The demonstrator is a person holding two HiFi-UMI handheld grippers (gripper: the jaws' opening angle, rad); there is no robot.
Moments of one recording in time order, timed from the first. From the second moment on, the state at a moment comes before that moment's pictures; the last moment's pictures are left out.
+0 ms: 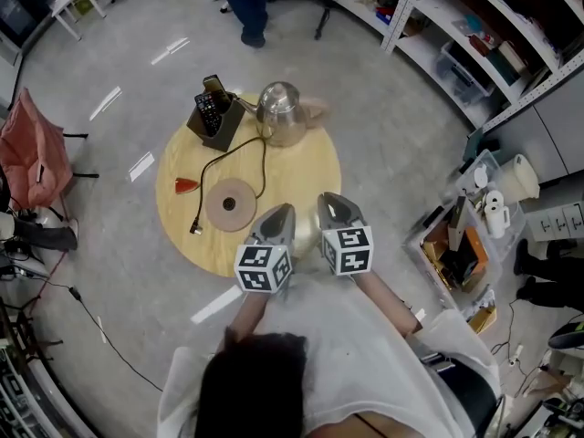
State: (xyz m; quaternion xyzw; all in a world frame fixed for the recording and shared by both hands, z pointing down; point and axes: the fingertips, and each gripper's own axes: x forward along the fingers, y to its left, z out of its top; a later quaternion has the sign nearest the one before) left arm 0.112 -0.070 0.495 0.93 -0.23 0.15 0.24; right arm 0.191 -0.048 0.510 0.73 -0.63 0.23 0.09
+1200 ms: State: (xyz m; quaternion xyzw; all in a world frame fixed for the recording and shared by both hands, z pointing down) left arm 0.110 -0.102 0.525 0.92 -0.22 0.18 0.26; right arm 0.235 -0.097 0.516 0.75 -0.61 0.25 0.08
